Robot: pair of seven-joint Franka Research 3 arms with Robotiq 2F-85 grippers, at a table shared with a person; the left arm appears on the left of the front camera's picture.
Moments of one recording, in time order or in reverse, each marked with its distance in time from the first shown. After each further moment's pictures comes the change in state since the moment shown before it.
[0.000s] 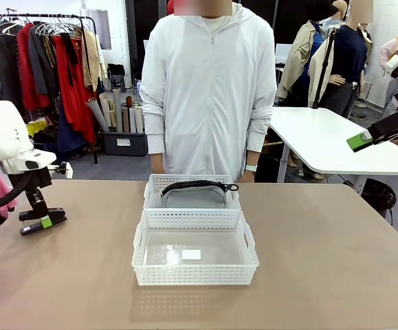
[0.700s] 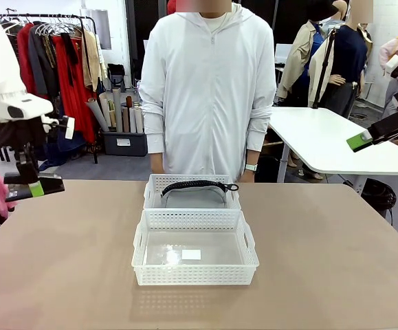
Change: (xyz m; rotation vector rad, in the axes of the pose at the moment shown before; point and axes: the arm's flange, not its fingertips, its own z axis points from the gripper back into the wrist) left arm 0.017 -0.160 0.150 0.078 0.042 -0.205; right arm 0.000 0.000 0.000 0.000 0.000 0.000
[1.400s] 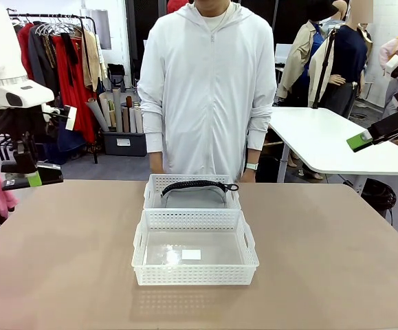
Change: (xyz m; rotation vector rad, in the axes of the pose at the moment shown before) left arm 0.009 -0.010 0.022 0.052 0.030 -0.043; right arm 0.000 0.000 0.000 0.000 0.000 0.000
